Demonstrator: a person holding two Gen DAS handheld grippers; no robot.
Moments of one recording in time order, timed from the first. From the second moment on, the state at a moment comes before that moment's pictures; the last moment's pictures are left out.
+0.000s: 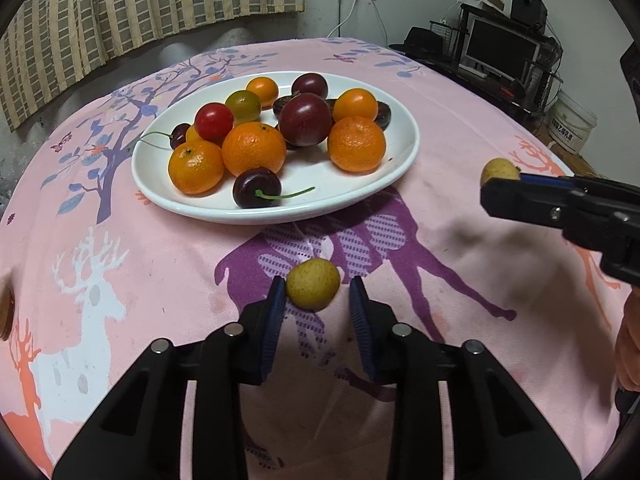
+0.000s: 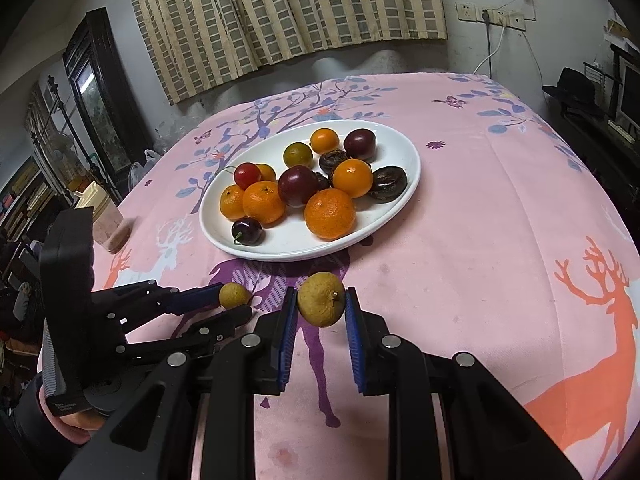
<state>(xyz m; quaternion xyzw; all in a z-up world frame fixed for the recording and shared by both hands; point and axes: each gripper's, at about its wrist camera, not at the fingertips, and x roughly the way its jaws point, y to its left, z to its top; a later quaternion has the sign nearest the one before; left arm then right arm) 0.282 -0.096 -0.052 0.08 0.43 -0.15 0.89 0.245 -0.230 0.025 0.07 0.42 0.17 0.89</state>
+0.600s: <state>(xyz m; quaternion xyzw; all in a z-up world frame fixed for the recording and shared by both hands) 0.253 -0.086 -0.005 0.06 0.38 -0.17 0.91 0.235 -0.216 0.038 0.06 0.39 0.22 0.89</state>
